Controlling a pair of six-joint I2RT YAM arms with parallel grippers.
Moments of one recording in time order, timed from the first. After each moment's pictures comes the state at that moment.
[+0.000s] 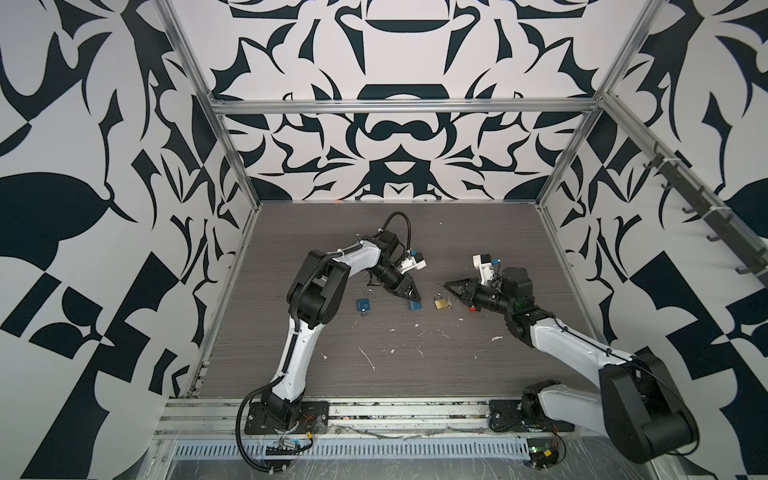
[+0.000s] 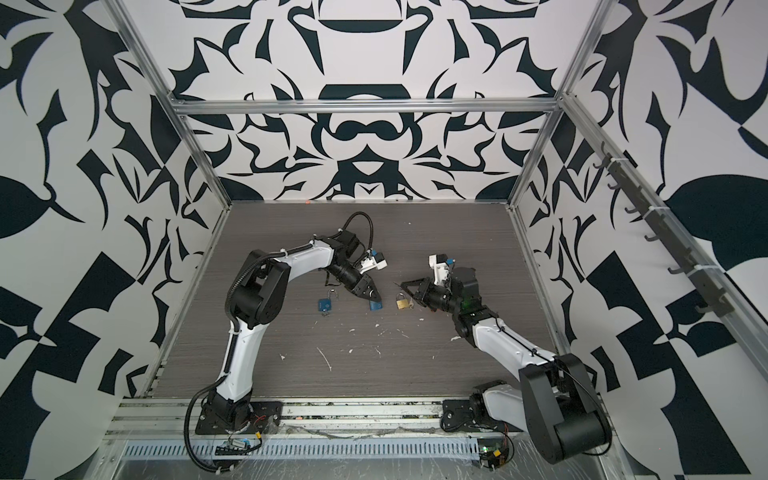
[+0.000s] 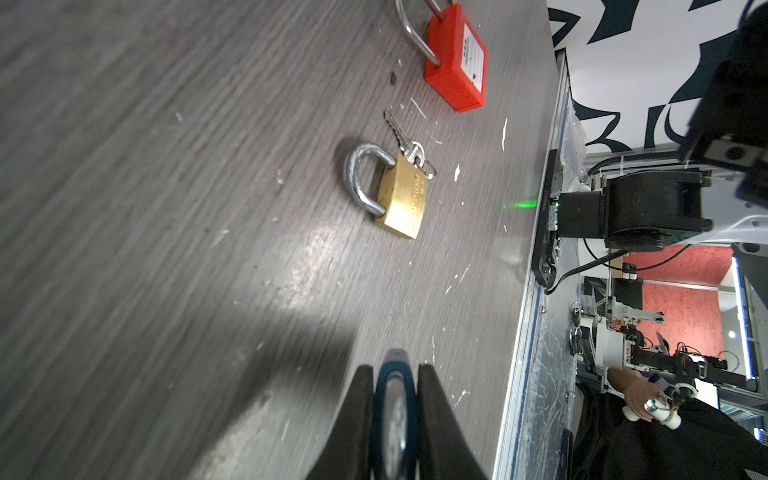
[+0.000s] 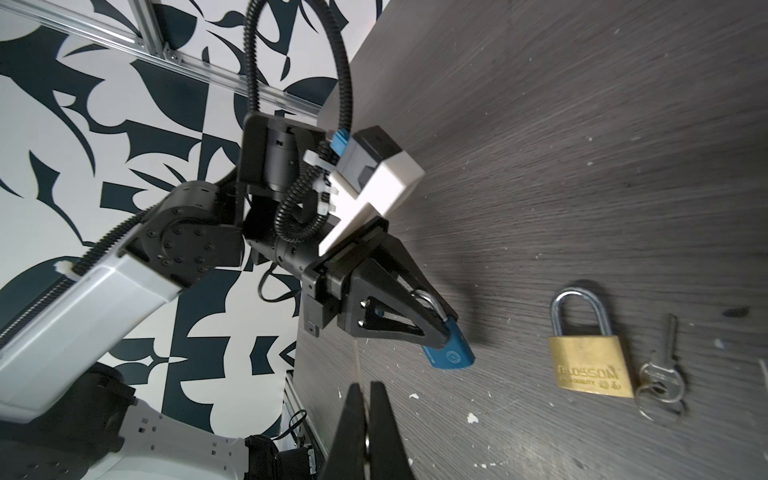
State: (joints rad) left arm -0.57 2.26 1.67 -0.88 0.94 0.27; right arm 0.26 1.22 0.44 0.35 -0.70 0.95
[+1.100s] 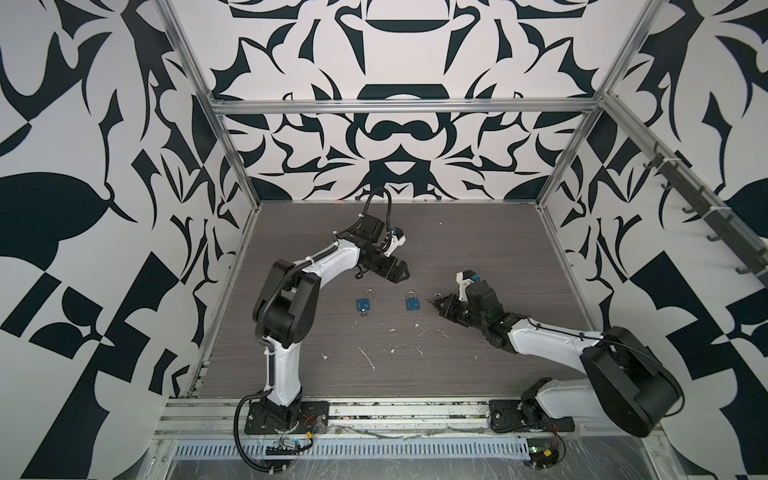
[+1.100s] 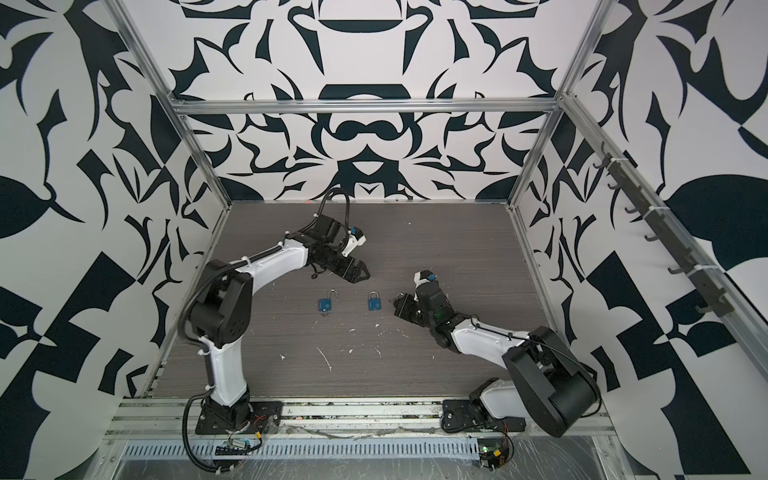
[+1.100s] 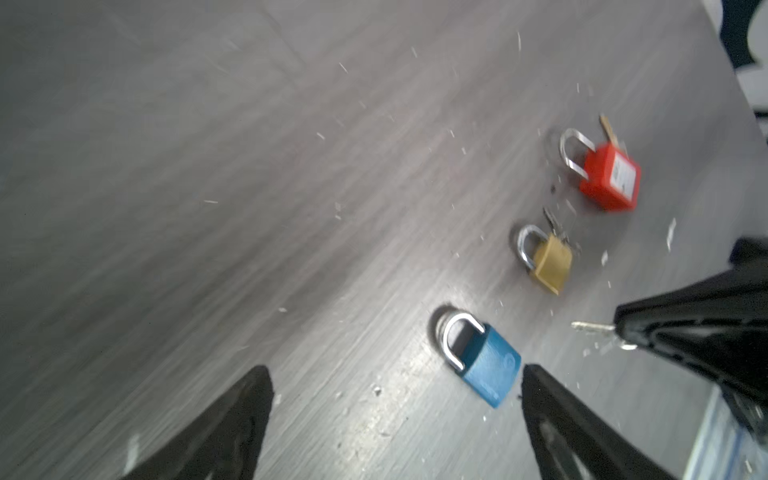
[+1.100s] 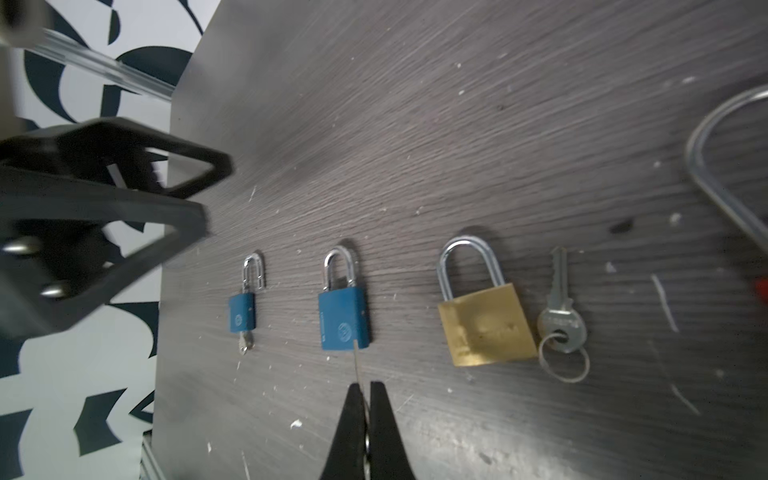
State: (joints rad) left arm -0.52 1.88 1.36 -0.45 0.39 0.02; right arm 0.55 1.38 0.44 0.29 -0.17 0.93
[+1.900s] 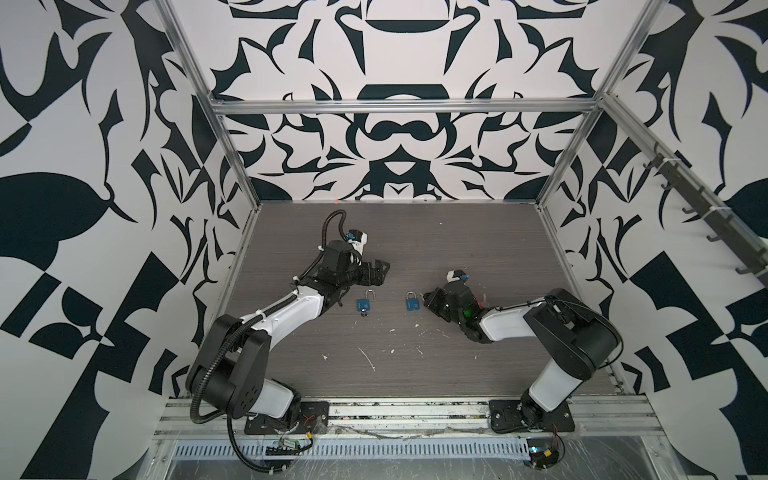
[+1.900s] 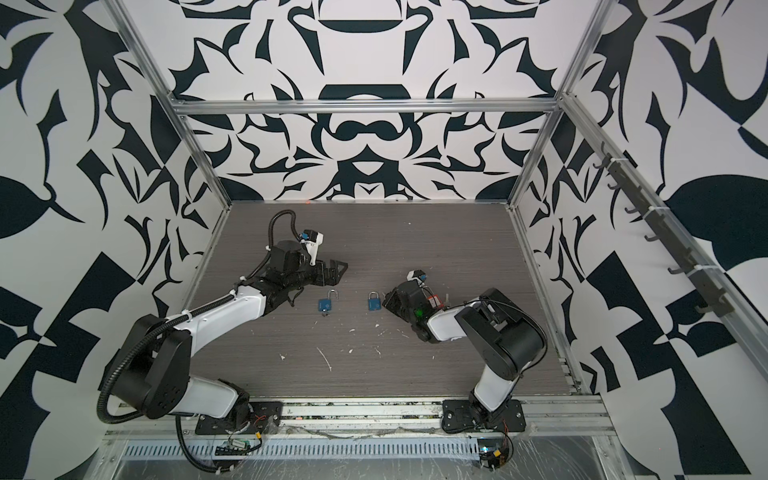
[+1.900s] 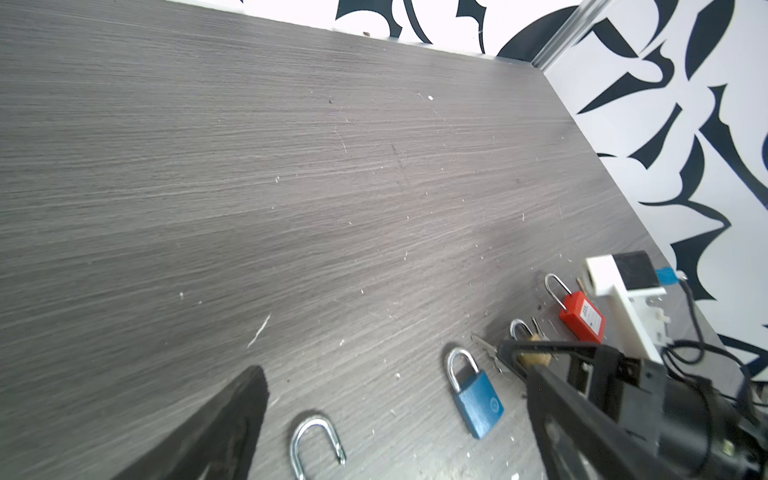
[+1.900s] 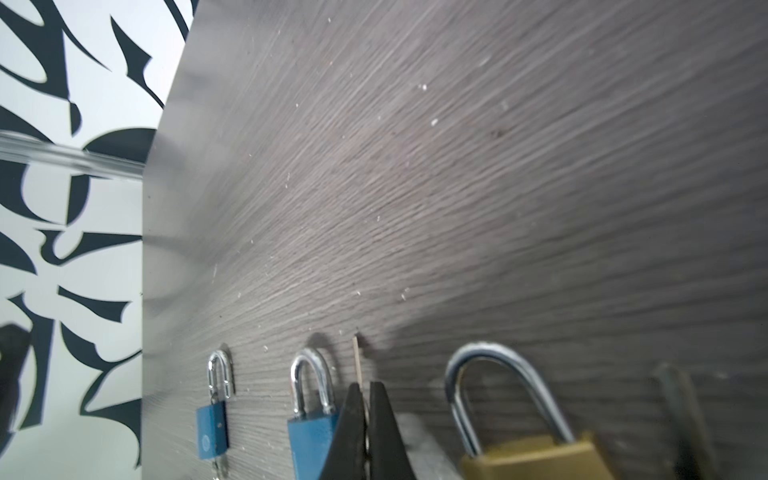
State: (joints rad) left arm -0.47 1.43 0.80 0.08 0.24 -0.34; right arm 0.65 1.70 0.54 0.54 0.02 1.13
